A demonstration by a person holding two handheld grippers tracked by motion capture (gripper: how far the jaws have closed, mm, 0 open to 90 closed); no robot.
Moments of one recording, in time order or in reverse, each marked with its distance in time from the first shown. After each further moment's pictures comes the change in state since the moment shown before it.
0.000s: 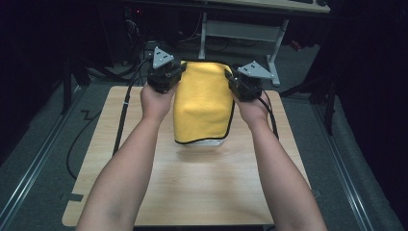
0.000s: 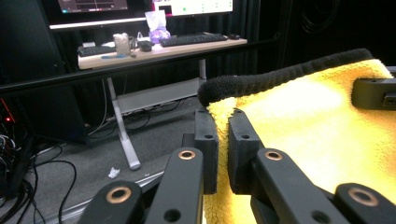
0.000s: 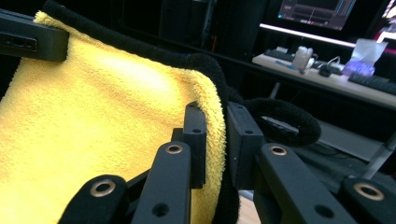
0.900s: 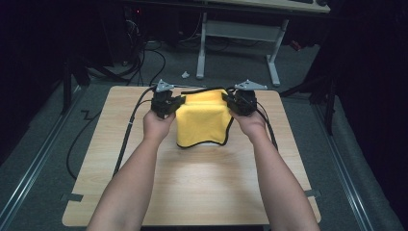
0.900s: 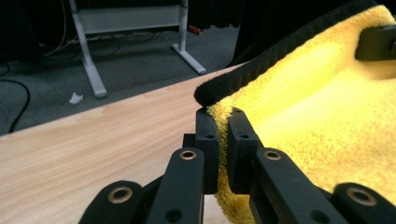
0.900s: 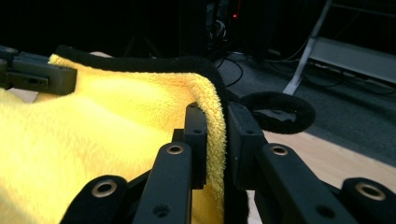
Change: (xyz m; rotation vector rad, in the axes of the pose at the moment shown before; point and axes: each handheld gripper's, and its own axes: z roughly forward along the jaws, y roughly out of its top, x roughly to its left) left arm 0.006 -0.099 0.022 0.234 -0.086 -0.159; right arm -0.006 -0.070 0.024 0.230 0.131 0.106
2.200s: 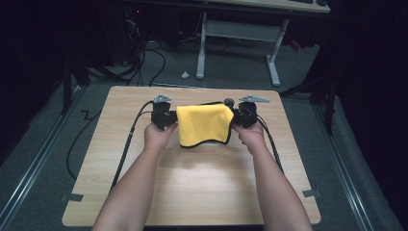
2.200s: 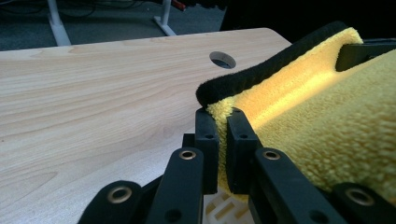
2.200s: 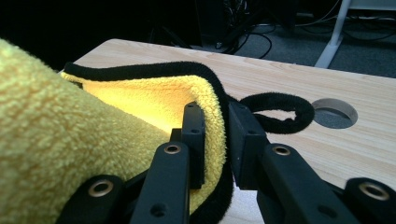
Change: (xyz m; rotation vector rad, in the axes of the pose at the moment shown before) left arm 0.013 -0.046 0.017 0.058 -0.097 -0.118; right arm -0.018 -0.055 0.020 0.051 0.113 0.190
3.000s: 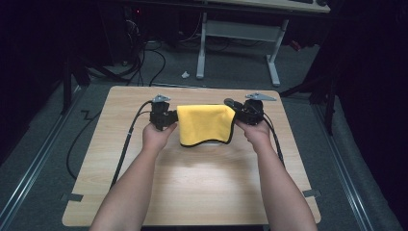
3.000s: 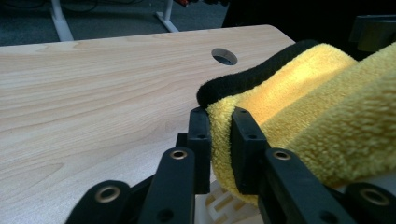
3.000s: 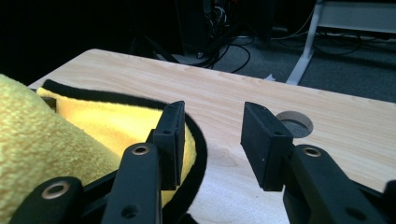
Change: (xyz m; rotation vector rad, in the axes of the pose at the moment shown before) left arm -0.001 0.002 -0.006 0.015 0.014 -0.008; right arm -0.007 0.010 -0.019 -0.039 -0.081 -0.027
